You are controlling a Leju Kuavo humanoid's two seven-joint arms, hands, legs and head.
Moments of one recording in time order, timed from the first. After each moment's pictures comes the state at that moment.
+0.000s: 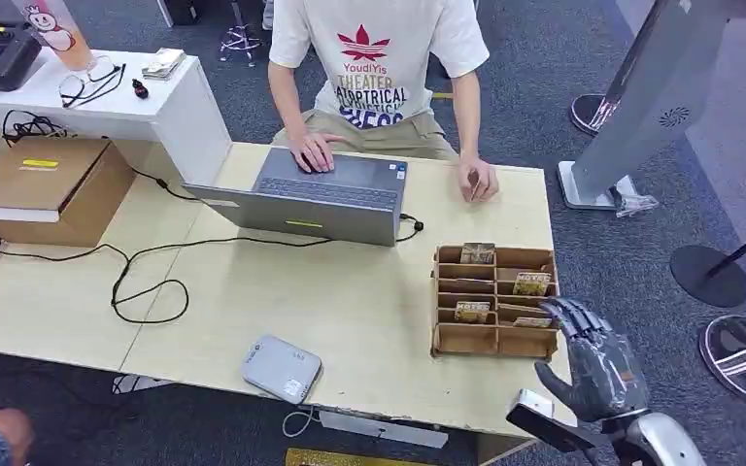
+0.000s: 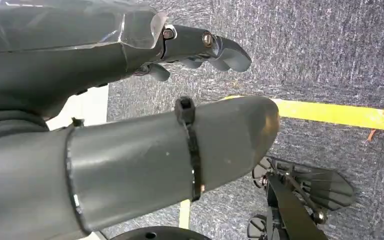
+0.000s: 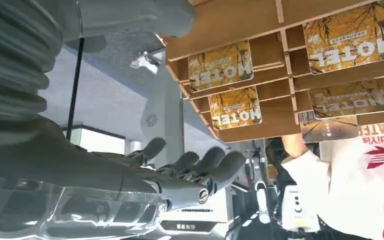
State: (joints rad) left arm -0.05 -0.09 0.62 -0.17 -0.51 0.20 -0.02; right arm 0.08 -0.45 0.25 -1.63 0.89 -0.22 -0.12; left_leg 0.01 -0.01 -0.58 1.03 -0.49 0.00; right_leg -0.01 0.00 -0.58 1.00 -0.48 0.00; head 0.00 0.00
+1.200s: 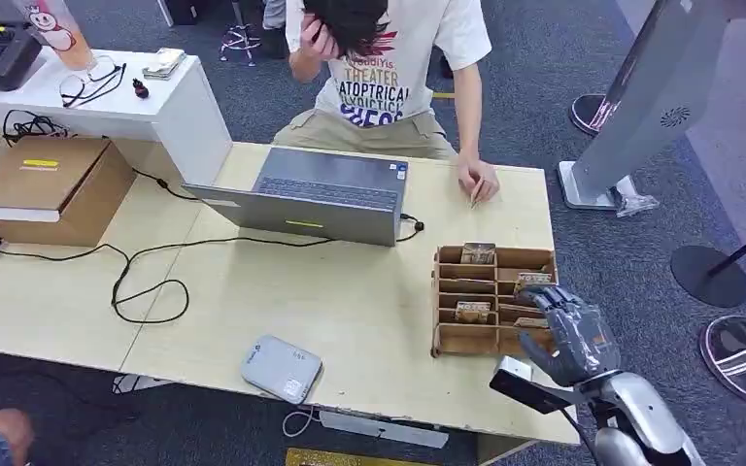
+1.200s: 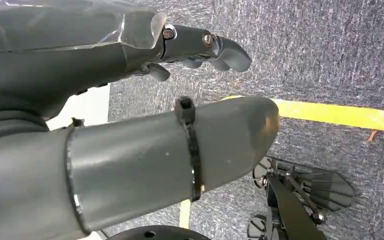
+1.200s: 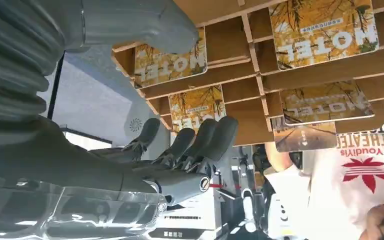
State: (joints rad) left arm -0.06 -0.10 0.62 -0.17 -0.51 0.20 -0.01; right arm -0.11 -0.41 0.34 -1.45 0.86 -0.20 -0.15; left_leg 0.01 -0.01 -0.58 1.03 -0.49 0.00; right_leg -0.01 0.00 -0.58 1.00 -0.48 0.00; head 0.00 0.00
